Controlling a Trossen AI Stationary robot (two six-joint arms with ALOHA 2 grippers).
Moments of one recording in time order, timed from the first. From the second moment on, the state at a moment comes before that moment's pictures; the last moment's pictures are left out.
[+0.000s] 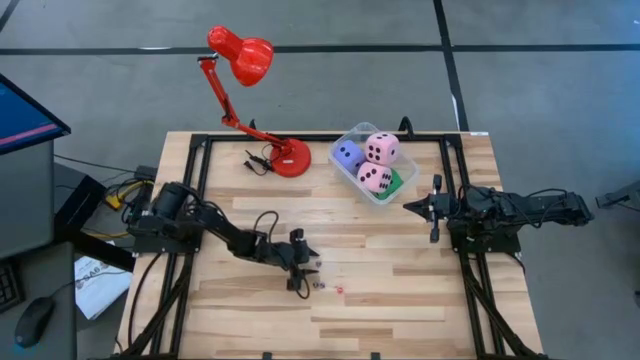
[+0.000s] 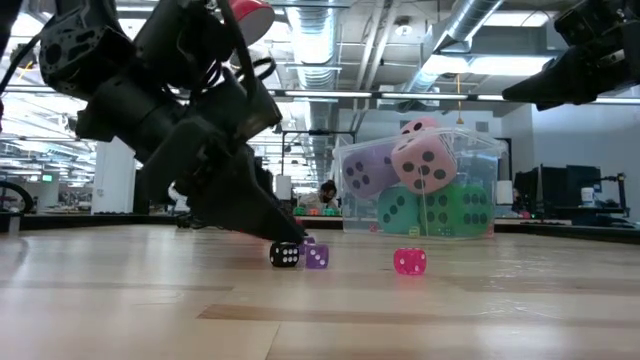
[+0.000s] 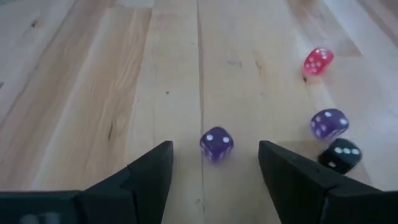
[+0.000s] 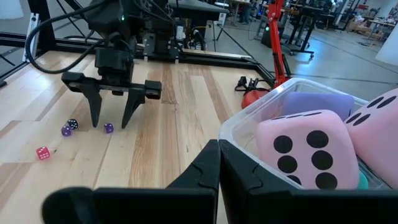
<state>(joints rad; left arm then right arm) -0.30 1.91 0.66 0.66 -0.23 -0.16 0.09 0.18 0.22 -0.25 0.26 -0.11</state>
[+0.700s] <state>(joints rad) -0.30 1.98 0.69 0.72 -0.23 -0.19 0.09 0.18 0.22 -0.25 0.26 -0.10</state>
